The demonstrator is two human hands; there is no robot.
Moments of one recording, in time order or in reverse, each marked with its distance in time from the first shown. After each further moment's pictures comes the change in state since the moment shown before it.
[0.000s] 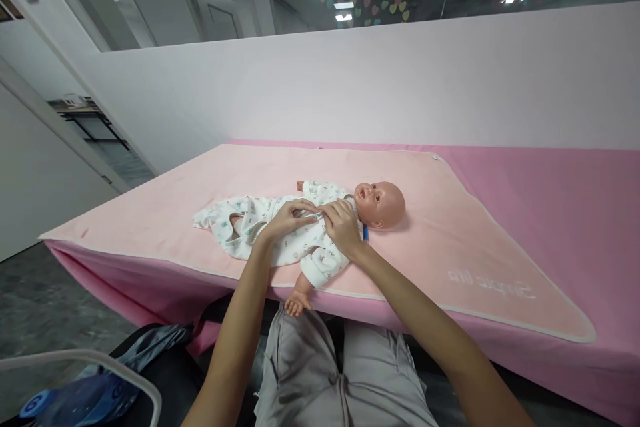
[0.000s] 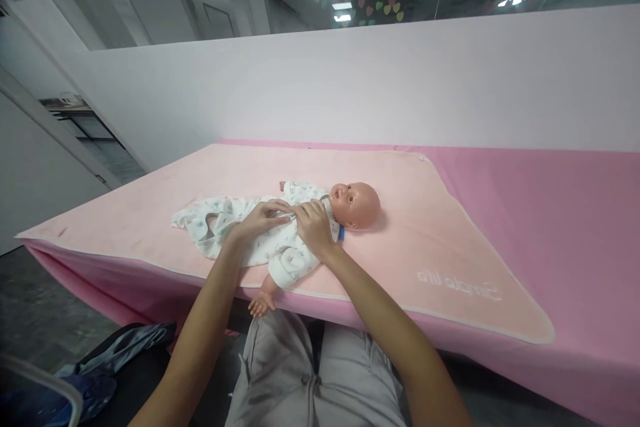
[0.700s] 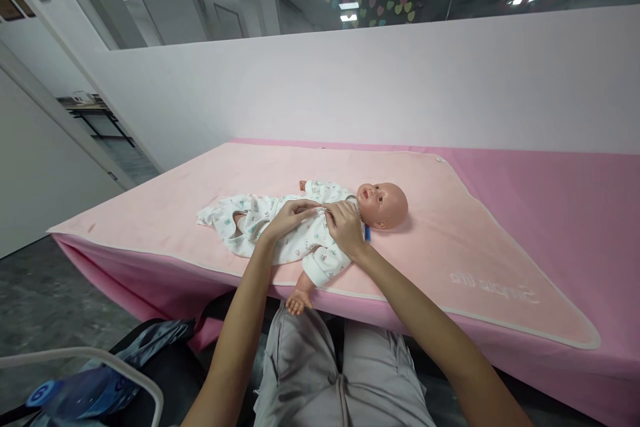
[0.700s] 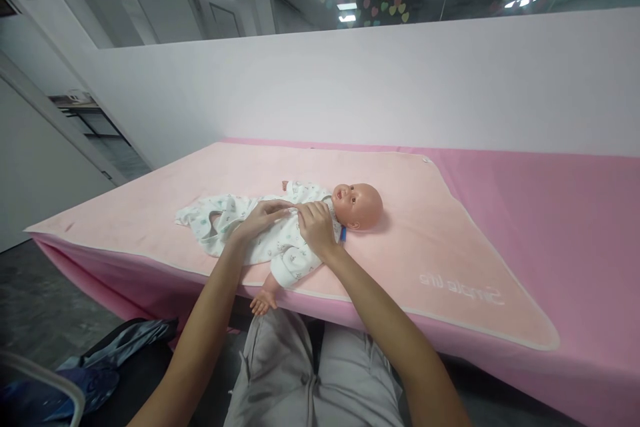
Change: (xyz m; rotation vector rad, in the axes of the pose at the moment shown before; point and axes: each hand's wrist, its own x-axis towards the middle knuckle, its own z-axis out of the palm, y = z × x) left_hand -0.003 0.000 0.000 -0.038 0.060 -0.083; right_hand -0.001 -0.002 -0.001 -0.020 0.003 0.034
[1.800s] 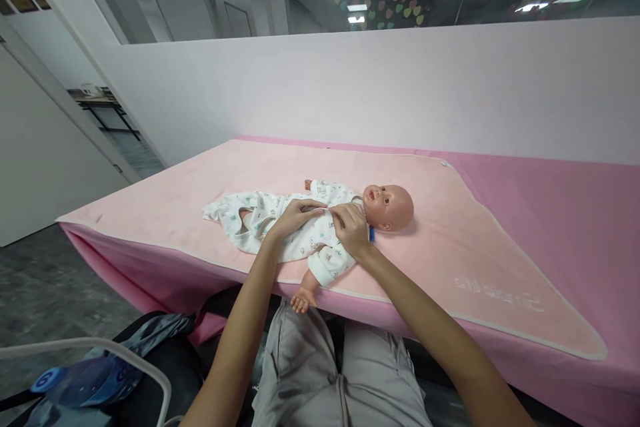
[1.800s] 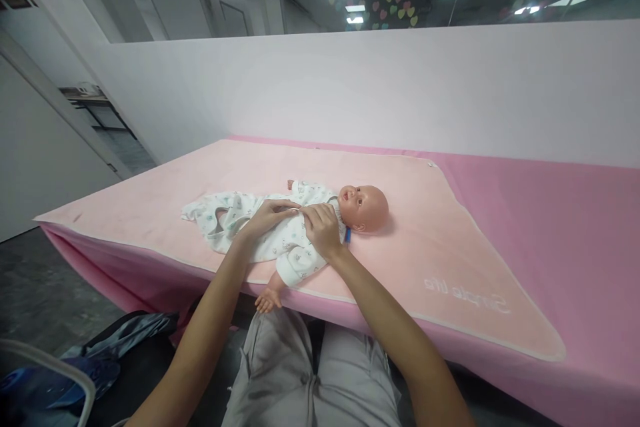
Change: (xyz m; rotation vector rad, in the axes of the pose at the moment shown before) left_hand 0.000 -0.005 0.002 0.042 0.047 0.038; right_hand -0.001 -0.002 -0.003 0.093 0.158 -0.062
